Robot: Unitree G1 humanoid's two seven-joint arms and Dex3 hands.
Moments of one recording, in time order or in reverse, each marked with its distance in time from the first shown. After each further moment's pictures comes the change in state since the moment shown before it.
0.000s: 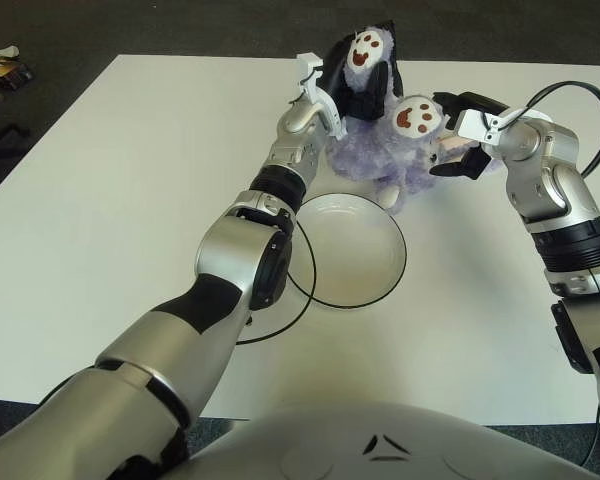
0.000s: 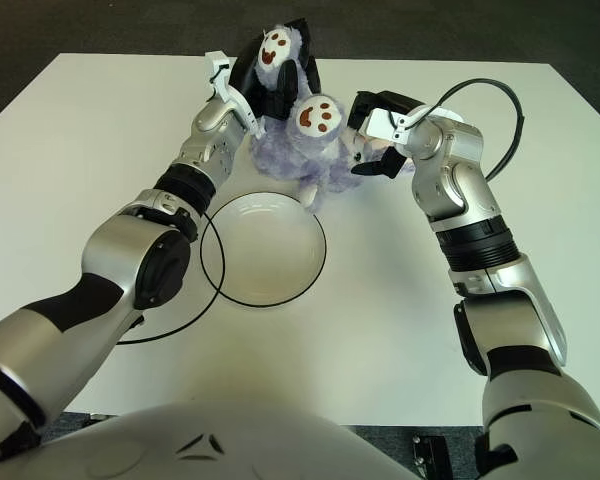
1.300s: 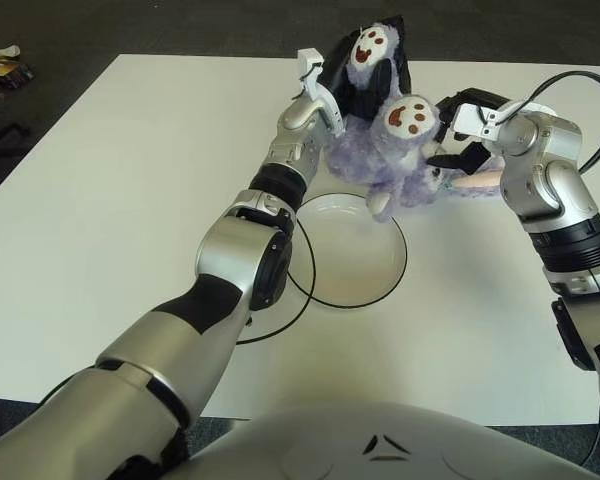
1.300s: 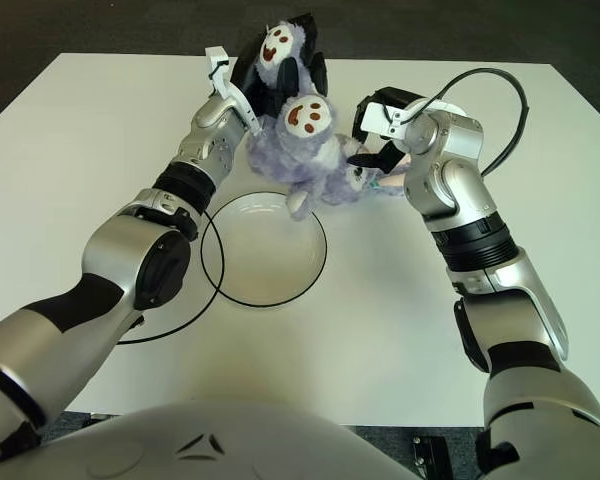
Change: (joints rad) left arm 0.002 0.000 -0.022 -0.040 -0.024 0.025 -0.082; right arm -0.024 -0.008 0.040 -0.060 -0.099 0.140 0.066
